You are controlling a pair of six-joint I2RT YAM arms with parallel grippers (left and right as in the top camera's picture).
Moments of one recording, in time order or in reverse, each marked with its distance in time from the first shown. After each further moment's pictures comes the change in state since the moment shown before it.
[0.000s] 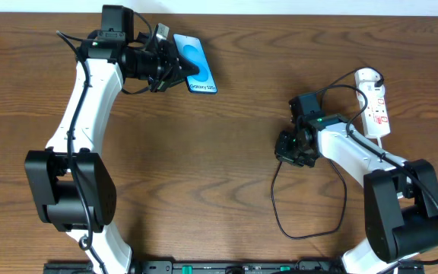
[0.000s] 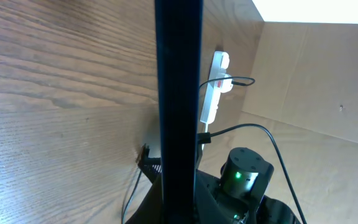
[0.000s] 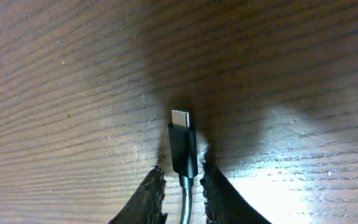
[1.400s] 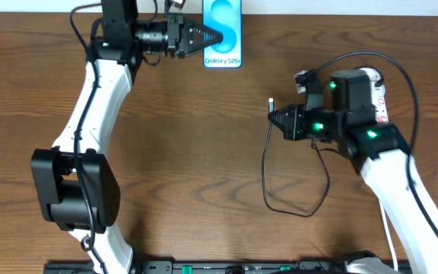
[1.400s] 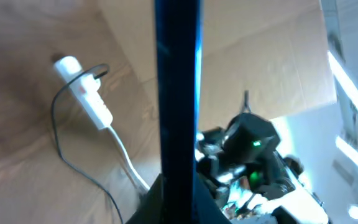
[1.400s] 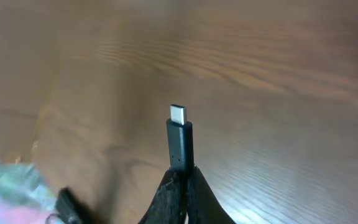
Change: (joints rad) left arm -0.052 0.000 -0.008 0.776 0.520 -0.185; right arm -0.060 -0.447 0.095 0.063 -0.429 -0.326
